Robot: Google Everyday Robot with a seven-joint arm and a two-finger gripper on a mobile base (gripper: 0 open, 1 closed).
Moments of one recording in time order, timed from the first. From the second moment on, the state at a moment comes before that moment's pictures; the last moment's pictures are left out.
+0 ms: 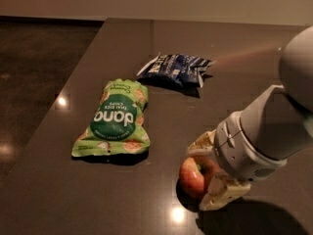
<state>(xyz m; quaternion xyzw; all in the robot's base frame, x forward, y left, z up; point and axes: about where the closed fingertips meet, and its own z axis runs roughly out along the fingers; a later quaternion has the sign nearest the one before) 0.325 -0.085 0.858 -0.75 0.63 0.11 0.17</state>
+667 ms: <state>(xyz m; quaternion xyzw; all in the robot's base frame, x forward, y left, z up) 0.339 -0.092 0.876 -0.73 0.65 0.09 0.18</state>
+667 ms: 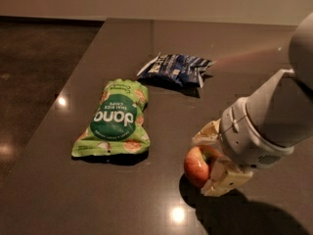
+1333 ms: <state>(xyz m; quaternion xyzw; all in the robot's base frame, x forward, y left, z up) 0.423 -0.153 0.919 -0.65 0.73 0.02 0.22</state>
